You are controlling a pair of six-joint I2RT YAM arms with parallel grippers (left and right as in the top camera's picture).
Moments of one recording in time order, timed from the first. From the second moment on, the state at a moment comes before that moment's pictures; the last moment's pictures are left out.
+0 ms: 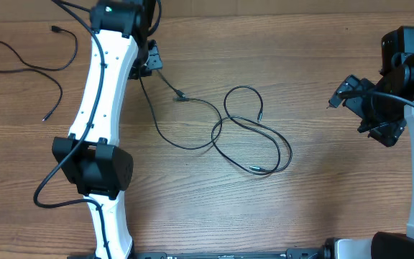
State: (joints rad) left arm -0.19 2.15 2.27 -1.49 -0.18 -0.47; right arm -0.07 1.55 1.78 -1.62 -0.04 0.61
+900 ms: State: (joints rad) left arm -0.10 2.15 2.07 -1.46 -0.09 -0.48; right arm -0.07 1.55 1.78 -1.62 -0.04 0.61
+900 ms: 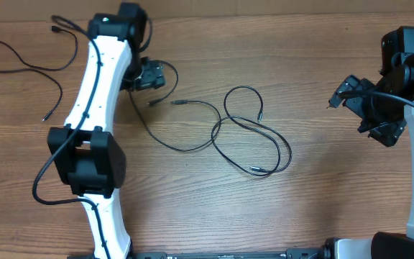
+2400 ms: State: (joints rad) left arm -0.11 2.13 1.52 -0.98 -0.02 -0.62; right arm -0.07 1.55 1.78 -1.62 -0.04 0.61
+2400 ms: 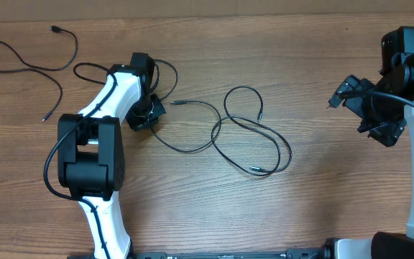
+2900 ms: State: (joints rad) left arm -0.07 2.14 2.14 -1.41 -0.02 -0.46; right arm -0.07 1.55 1.78 -1.62 -0.04 0.61
